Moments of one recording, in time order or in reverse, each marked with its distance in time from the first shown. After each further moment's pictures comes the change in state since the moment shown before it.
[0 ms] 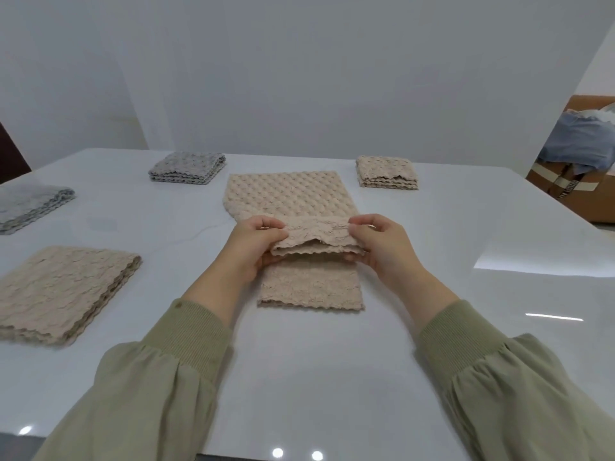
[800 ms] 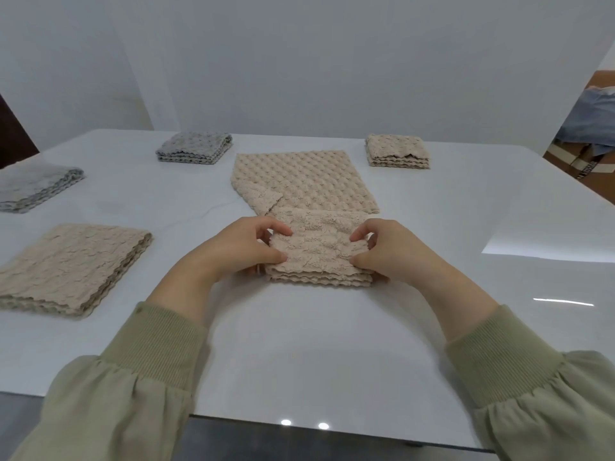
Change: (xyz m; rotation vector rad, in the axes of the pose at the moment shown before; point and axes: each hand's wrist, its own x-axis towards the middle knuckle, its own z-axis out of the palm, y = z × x) left_hand -0.031 -0.001 -0.037 0.698 -0.231 0.070; right_hand -0.041 -0.005 0.003 -0.950 -0.137 -0.048
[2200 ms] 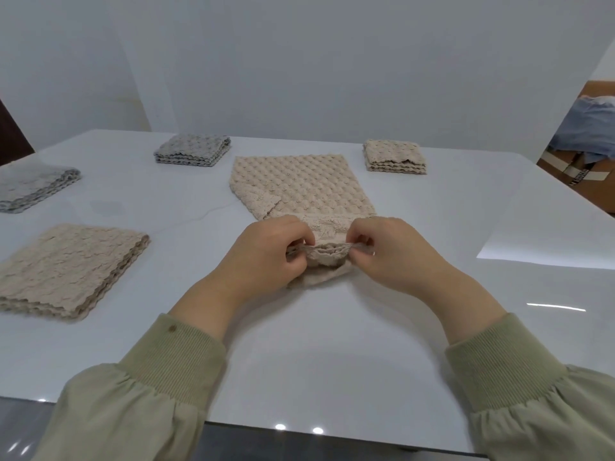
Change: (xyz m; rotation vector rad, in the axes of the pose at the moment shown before) left_hand -0.006 0.003 0.028 0.489 0.317 0.705; right_hand -0.008 -0.001 -0.008 -0.356 0.154 -0.469
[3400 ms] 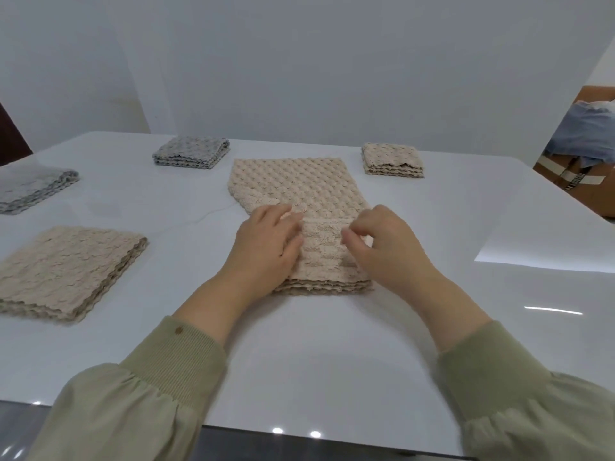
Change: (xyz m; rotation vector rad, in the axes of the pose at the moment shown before) left_hand 0.007 -0.007 0.011 0.129 -0.084 -0.237; right_hand 0.007 -0.004 0.010 0.069 0.206 0.044
